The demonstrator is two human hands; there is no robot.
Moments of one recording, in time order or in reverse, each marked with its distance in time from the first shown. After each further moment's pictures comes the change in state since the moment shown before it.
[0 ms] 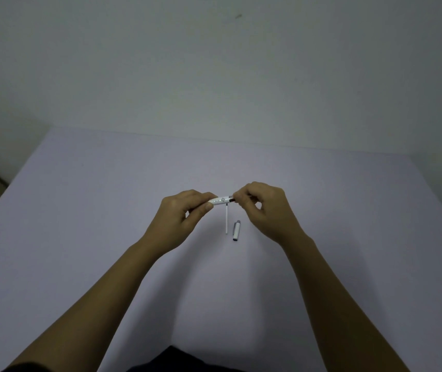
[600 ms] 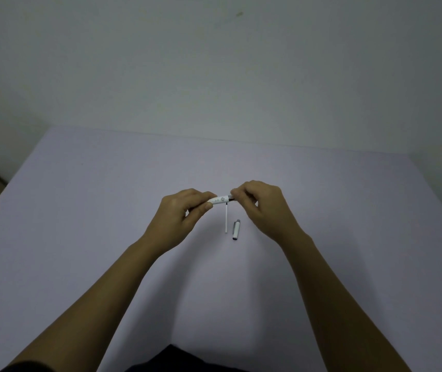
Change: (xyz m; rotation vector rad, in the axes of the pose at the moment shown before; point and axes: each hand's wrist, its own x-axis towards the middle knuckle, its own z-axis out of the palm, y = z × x) left_hand 0.001 -0.004 0.001 0.031 0.002 0.020; right_hand 0.004 -0.004 0.002 -0.073 -0.048 0.058
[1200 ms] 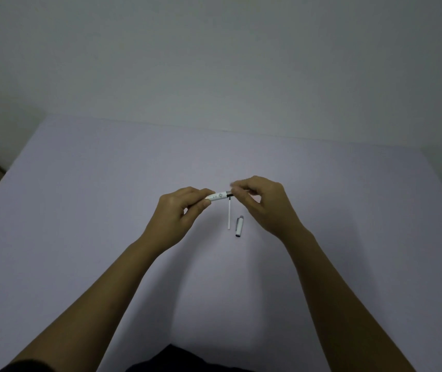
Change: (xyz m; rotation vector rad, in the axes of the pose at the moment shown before) left_hand 0.004 -0.015 0.007 -0.020 0.005 -0.086; right_hand 0.011 0.026 0.015 0.094 -0.018 0.051
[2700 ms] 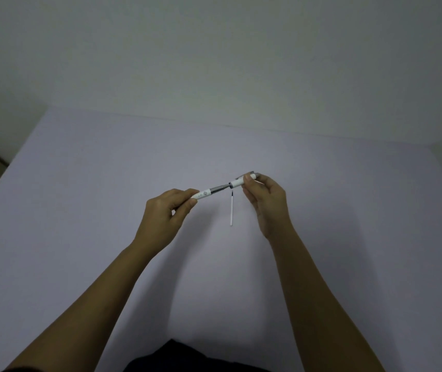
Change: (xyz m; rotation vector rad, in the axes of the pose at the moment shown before) left_hand -0.017 -0.024 0.002 -0.003 0.113 -0.127; right_hand 0.004 0.020 0.031 1.016 0.290 0.579
